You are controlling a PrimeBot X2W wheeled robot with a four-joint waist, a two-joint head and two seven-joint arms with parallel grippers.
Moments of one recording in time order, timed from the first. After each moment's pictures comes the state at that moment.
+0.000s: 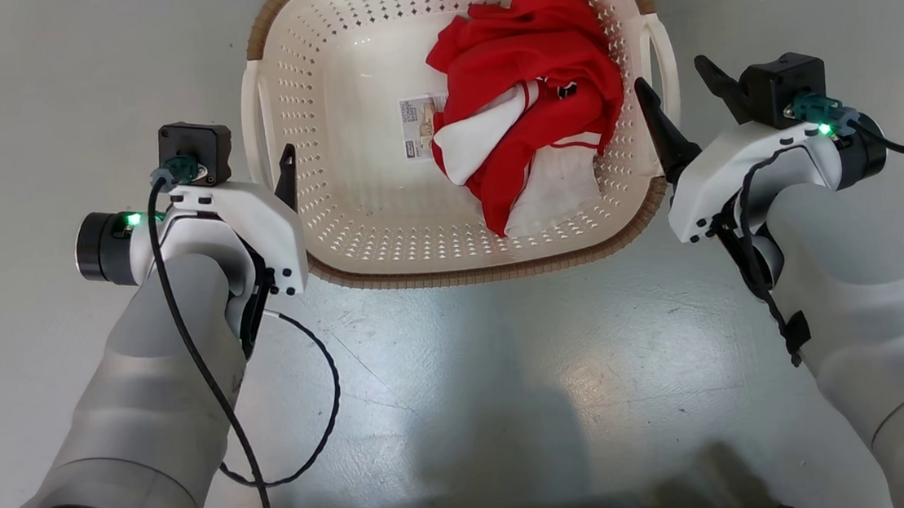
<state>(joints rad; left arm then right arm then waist) -1.04 0.10 -0.70 1.26 -0.64 -0.02 -0.26 -0.96 -0.12 0.35 1.11 0.31 0.13 -0.25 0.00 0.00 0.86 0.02</state>
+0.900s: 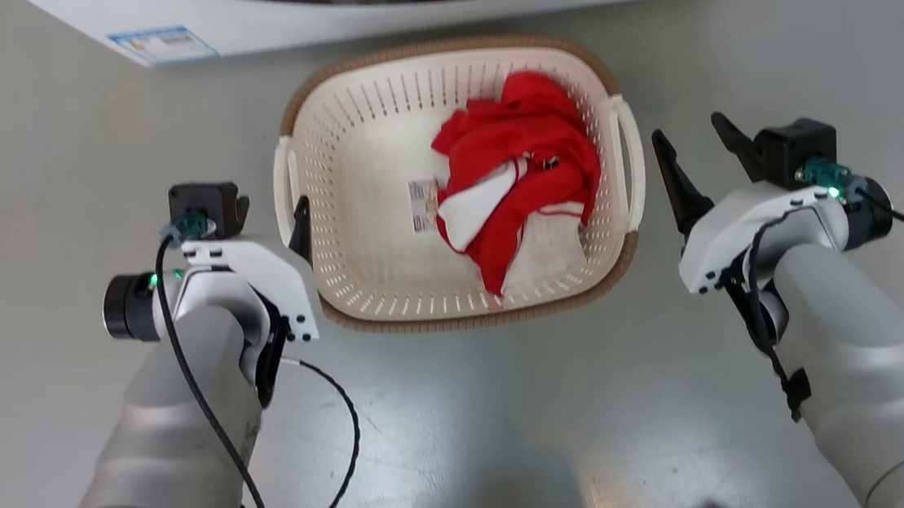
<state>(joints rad) -0.94 0.10 -0.65 1.21 -0.68 -0.02 -0.26 -0.81 -0.09 0.13 1.01 0.15 0.13 -0.25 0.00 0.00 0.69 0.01</state>
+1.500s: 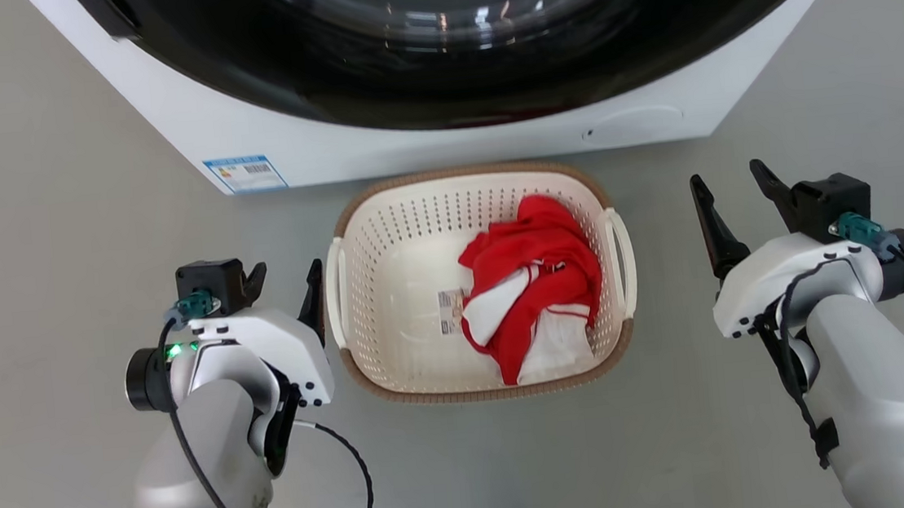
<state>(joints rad) -0.72 0.13 -0.51 1.02 -0.62 -0.02 -0.26 -0.65 -0.12 0.03 0.90 0.07 0.13 -0.25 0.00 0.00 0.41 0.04</state>
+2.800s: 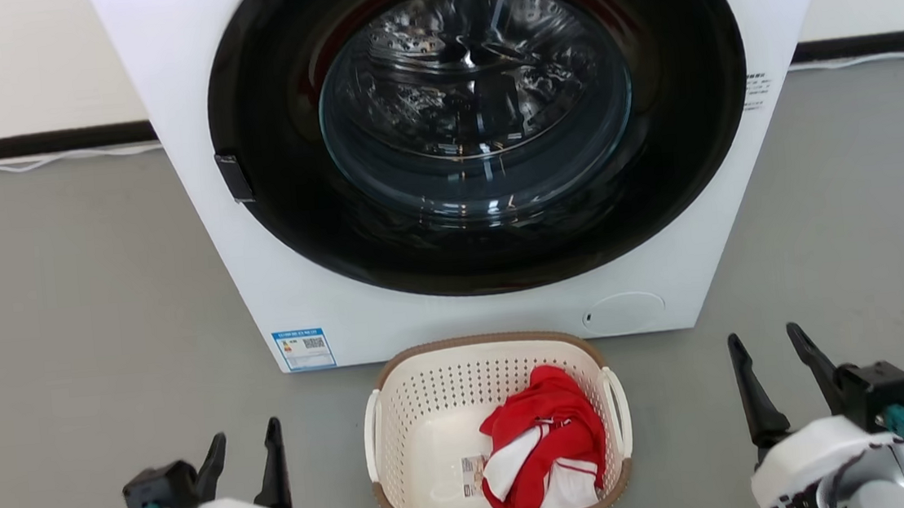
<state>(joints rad) -0.16 0.12 -0.13 0.56 -0.44 -0.01 -0.26 -0.18 -0.10 -0.05 0.51 0.07 0.13 -0.25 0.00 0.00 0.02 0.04</state>
